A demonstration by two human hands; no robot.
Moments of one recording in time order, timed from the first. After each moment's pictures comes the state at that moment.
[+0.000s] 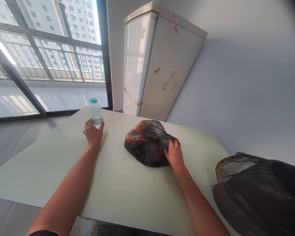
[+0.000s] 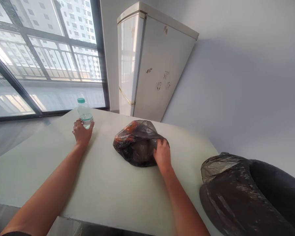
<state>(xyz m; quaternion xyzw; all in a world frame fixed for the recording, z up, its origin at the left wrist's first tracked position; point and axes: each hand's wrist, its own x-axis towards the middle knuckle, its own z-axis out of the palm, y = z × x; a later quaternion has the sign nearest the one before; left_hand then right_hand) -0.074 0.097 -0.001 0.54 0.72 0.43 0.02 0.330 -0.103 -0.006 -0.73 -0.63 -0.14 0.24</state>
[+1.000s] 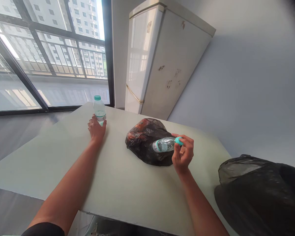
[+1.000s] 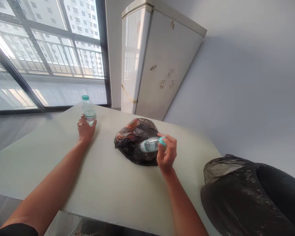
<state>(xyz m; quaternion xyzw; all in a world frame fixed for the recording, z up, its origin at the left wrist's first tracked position) -0.074 0.103 -0.011 0.56 0.72 0.41 0.05 0.292 -0.122 0.048 -0.45 -0.63 -0.14 0.62</state>
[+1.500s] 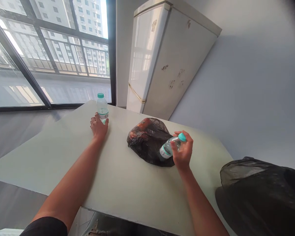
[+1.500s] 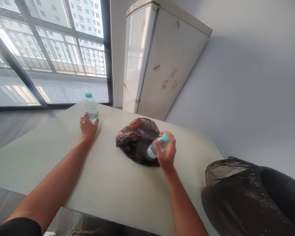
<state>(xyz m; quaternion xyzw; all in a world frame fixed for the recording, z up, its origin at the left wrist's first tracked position) -0.073 0.103 -0.011 0.56 0.73 0.40 0.06 0.288 -0.120 0.049 -0.49 -0.61 -0.02 0.62</state>
